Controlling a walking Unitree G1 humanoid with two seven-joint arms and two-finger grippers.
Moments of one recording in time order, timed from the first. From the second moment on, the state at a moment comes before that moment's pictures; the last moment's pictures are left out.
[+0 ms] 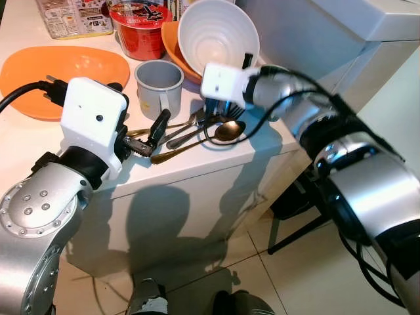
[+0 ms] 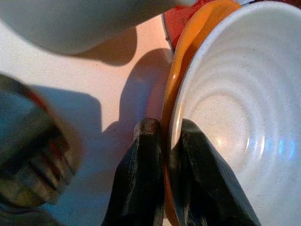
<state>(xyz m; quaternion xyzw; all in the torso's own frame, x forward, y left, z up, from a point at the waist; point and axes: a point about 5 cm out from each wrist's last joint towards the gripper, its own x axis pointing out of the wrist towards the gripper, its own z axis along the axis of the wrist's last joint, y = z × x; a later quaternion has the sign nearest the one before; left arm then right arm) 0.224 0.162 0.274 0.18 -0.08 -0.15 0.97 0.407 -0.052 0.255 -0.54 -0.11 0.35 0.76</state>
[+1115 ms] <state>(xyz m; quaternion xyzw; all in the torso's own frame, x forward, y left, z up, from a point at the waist) 0.225 0.159 0.275 0.18 -0.08 -0.14 0.97 0.404 -0.048 0.252 -0.57 -0.19 0.30 0.74</state>
